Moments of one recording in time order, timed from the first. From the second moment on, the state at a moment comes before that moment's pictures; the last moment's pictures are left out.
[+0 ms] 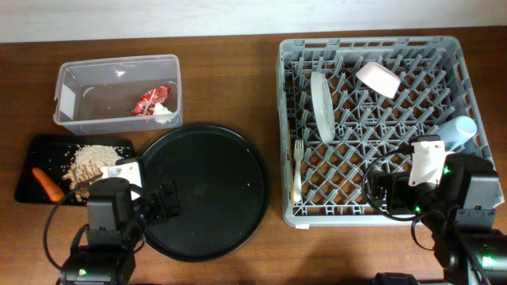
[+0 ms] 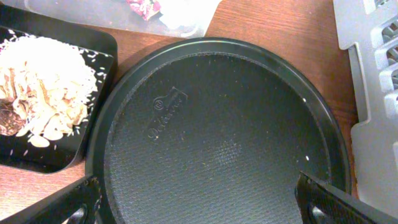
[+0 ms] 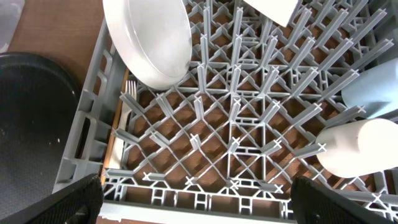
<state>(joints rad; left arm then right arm) -0.05 0.70 0.74 -0.83 0.01 -0.24 -0.08 0.78 1.03 -1.04 -0.16 -0.06</state>
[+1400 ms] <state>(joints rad) -0.05 0.70 0.74 -0.83 0.01 -0.24 0.16 0.01 0.01 -0.07 0.00 -0.08</state>
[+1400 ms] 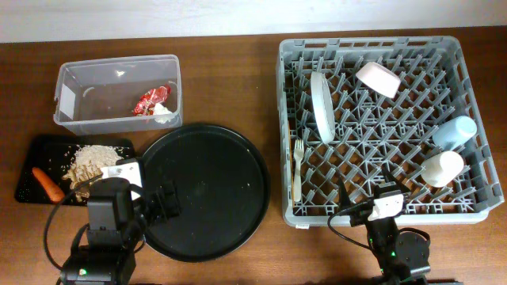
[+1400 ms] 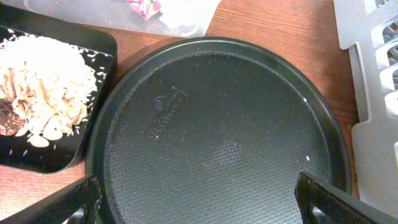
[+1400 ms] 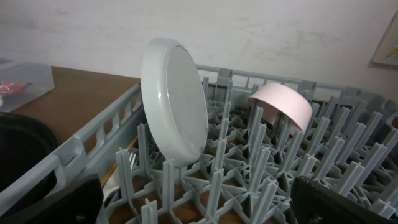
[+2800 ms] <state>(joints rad) -0.07 0.02 0.11 -0.22 -0.14 -0.23 0.16 0.01 0.01 -0.07 0.00 -0.08</state>
